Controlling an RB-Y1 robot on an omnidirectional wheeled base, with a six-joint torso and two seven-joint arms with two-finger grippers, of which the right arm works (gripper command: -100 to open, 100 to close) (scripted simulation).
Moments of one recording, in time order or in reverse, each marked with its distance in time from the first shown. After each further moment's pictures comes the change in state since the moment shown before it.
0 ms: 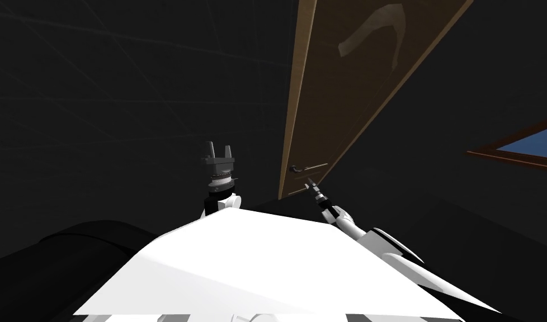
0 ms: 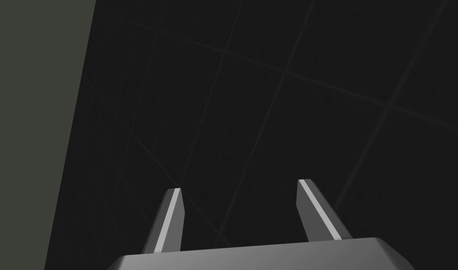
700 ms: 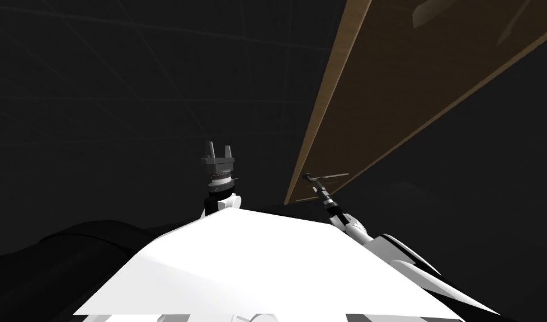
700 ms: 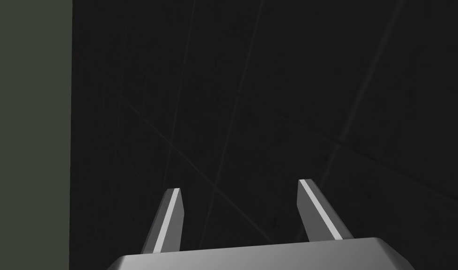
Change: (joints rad) arm 0.044 -0.032 -0.076 0.096 -0.042 -0.064 -0.013
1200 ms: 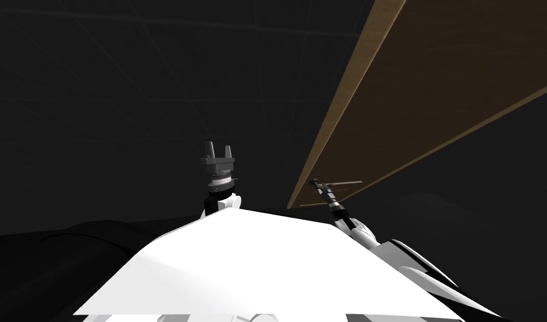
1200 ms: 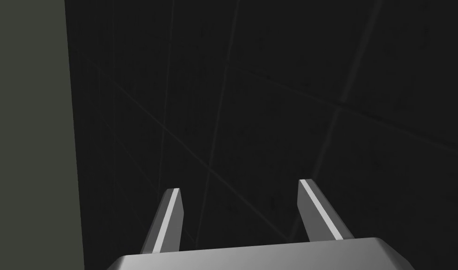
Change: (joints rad) arm 0.035 -0.030 -0.044 0.014 -0.025 -0.022 -0.008
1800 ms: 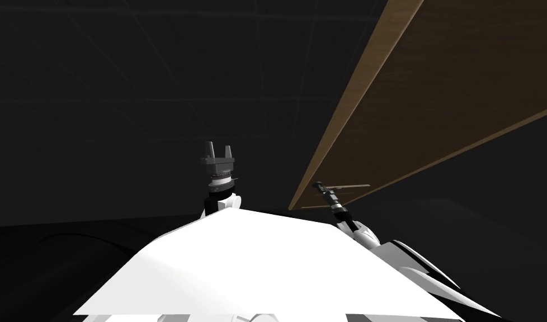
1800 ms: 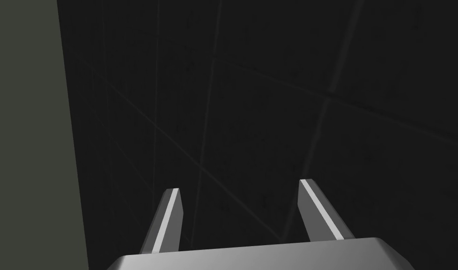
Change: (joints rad) arm 0.003 -0.001 -0.015 0.044 -0.008 -0.027 -0.006
